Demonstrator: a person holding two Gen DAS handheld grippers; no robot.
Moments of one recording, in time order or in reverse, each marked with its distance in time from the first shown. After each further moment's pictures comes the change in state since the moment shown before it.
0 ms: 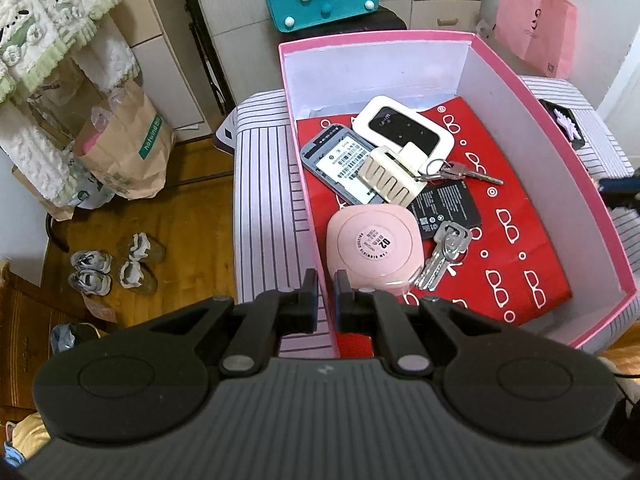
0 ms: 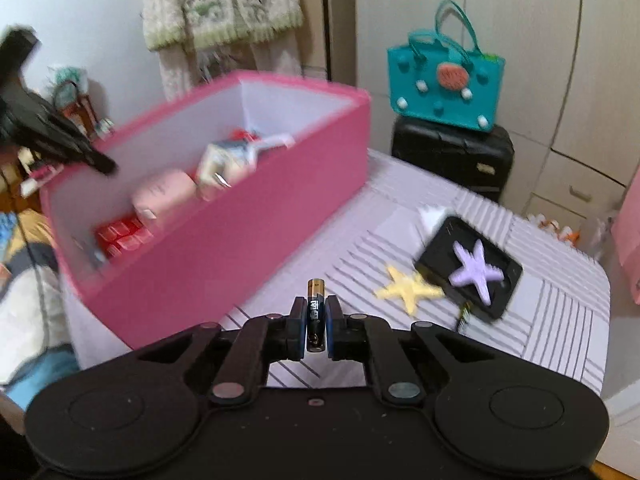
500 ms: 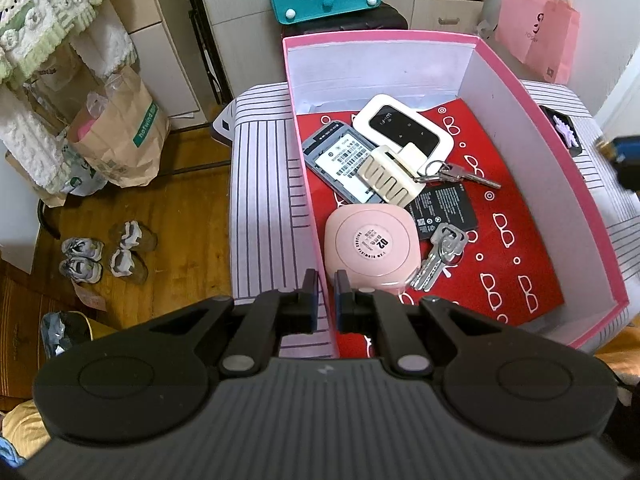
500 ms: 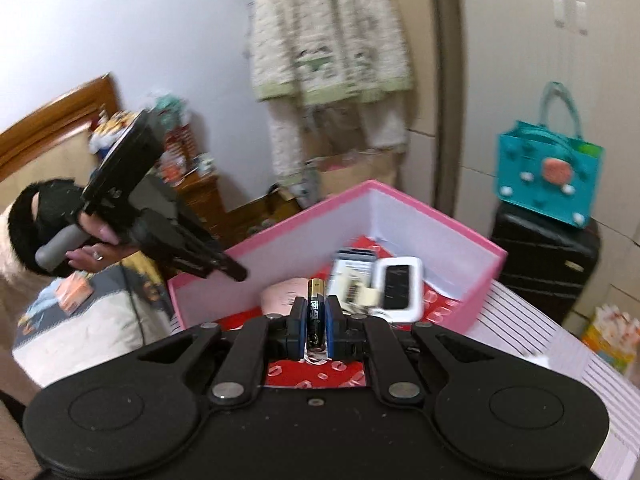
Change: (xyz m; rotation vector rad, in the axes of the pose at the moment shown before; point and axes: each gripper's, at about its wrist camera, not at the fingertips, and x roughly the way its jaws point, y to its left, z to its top) left arm 0.002 0.007 0.004 -0.035 0.018 -0.029; right arm -0.016 0.061 0.092 -0.161 -0.094 0.260
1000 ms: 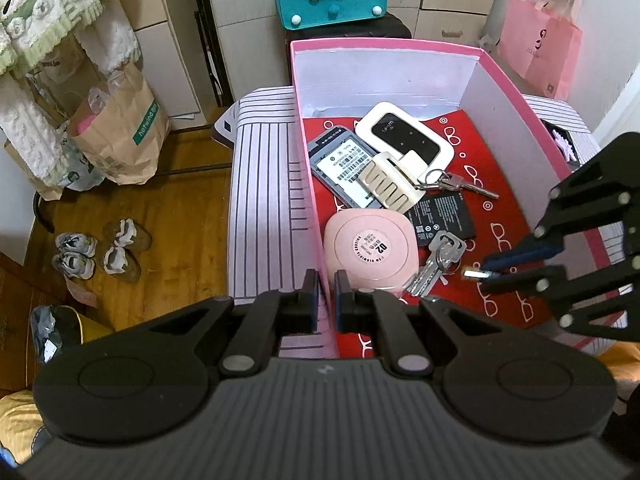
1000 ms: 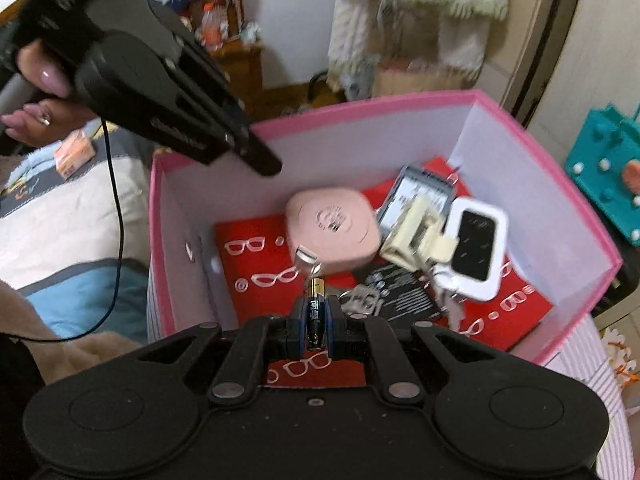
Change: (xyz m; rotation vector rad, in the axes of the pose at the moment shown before) left arm -0.001 0.003 -0.004 -0.041 -0.027 -0.016; right arm 0.107 0.034 -0.003 -0.230 0.363 0.051
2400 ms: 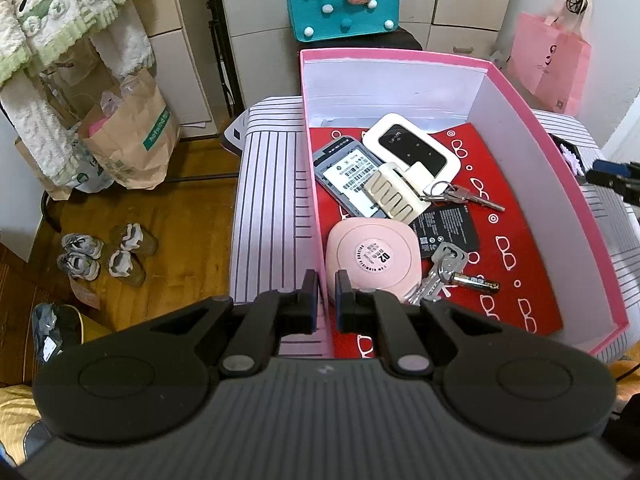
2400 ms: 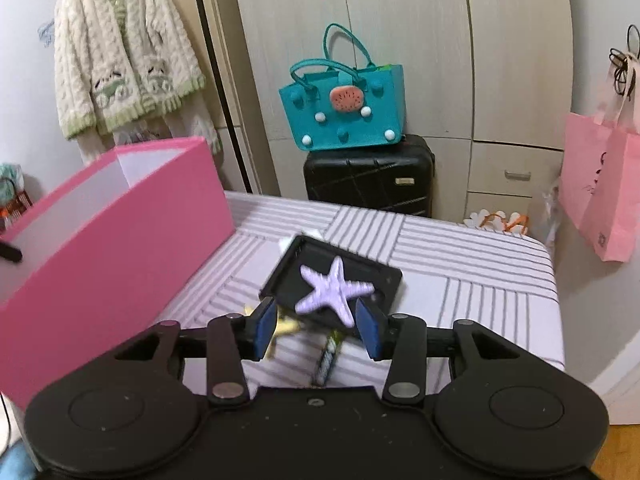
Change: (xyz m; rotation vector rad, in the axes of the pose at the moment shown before) left arm -0.001 -0.003 -0.006 -0.039 -0.049 0.029; right arm -0.065 -0.133 -0.208 0.661 -0.421 -0.399
